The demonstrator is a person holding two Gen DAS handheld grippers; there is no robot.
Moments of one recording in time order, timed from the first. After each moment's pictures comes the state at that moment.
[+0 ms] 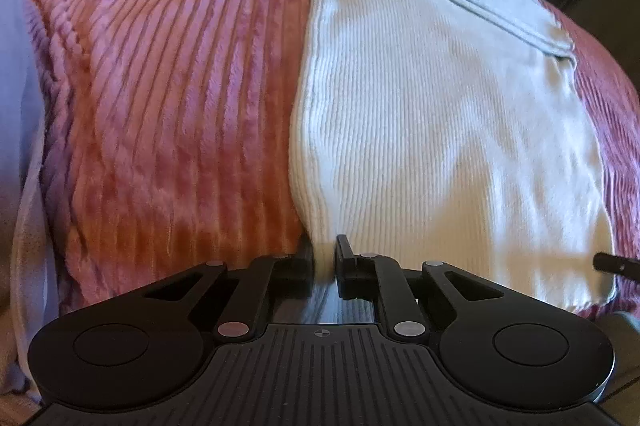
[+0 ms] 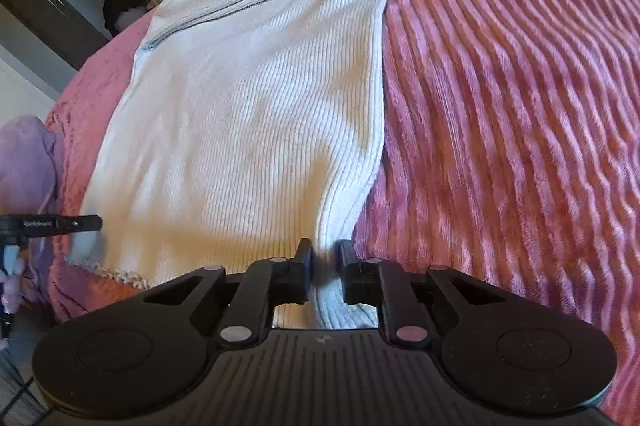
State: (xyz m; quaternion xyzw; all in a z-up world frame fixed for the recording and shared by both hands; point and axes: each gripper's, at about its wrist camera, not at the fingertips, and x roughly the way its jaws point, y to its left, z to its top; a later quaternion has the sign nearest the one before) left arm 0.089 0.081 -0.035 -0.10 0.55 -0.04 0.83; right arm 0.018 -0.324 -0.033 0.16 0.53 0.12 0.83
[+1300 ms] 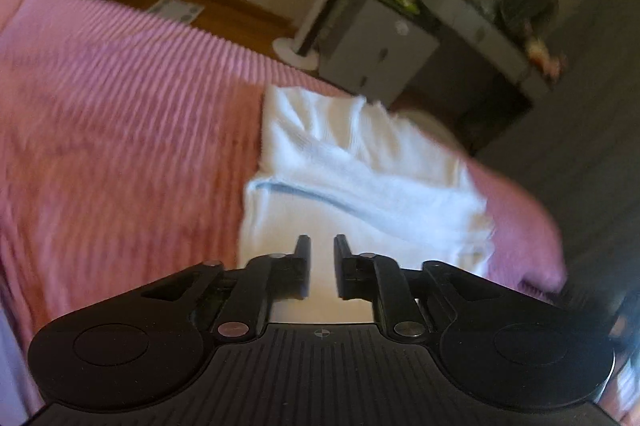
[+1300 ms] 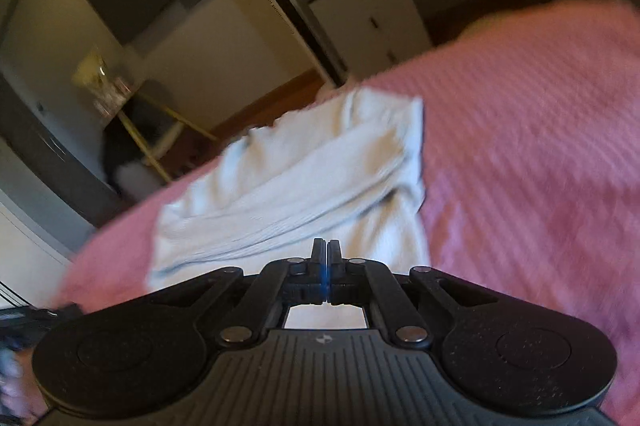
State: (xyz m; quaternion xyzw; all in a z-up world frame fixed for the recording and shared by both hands) left arm 0.197 0.107 0.063 -0.18 0.42 -0.11 0.89; right arm 0.153 -0.332 0.029 0.24 0.36 0.04 0.90
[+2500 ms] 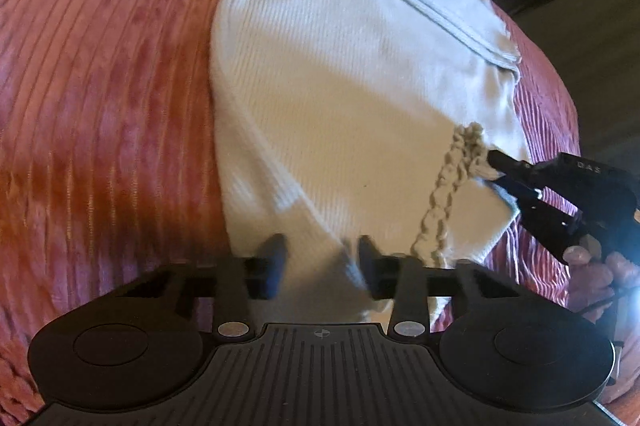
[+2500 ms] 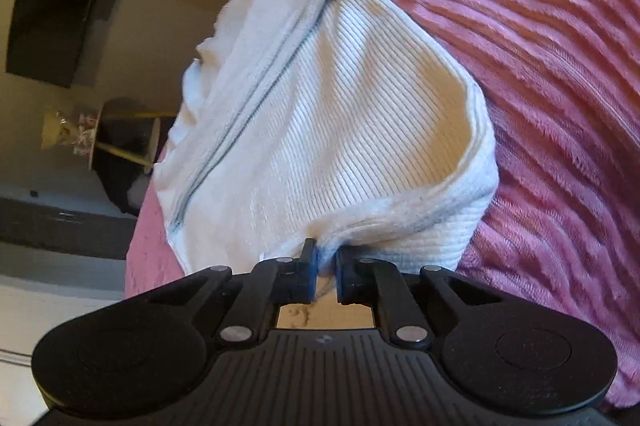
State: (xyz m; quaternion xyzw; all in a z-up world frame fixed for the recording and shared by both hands) left arm 0.125 0.065 -0.046 -0.20 0.58 -0.13 0.78; right arm 0.114 -0.281 -0.060 0.47 0.46 0.02 0.75
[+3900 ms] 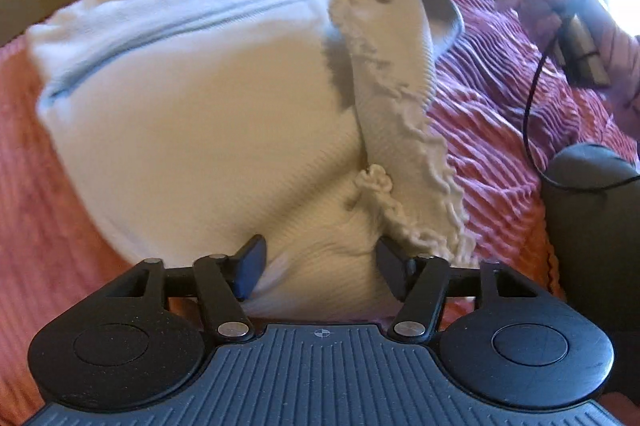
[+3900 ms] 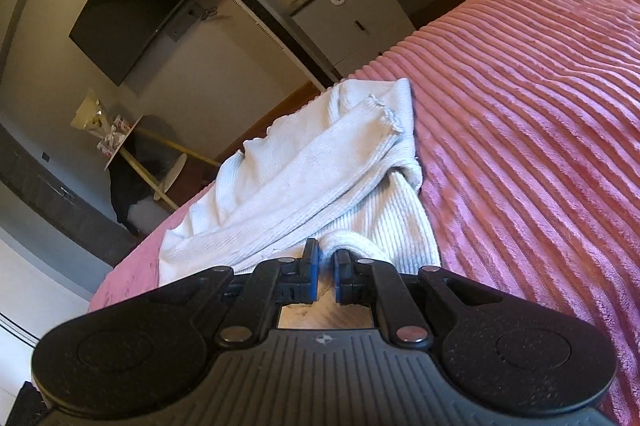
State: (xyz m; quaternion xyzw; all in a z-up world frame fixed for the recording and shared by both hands) left arm 0.139 0.026 -0.036 0.14 0.48 -0.39 0.78; right arm 0.153 -0.336 -0.015 0.34 0.33 0.04 0.88
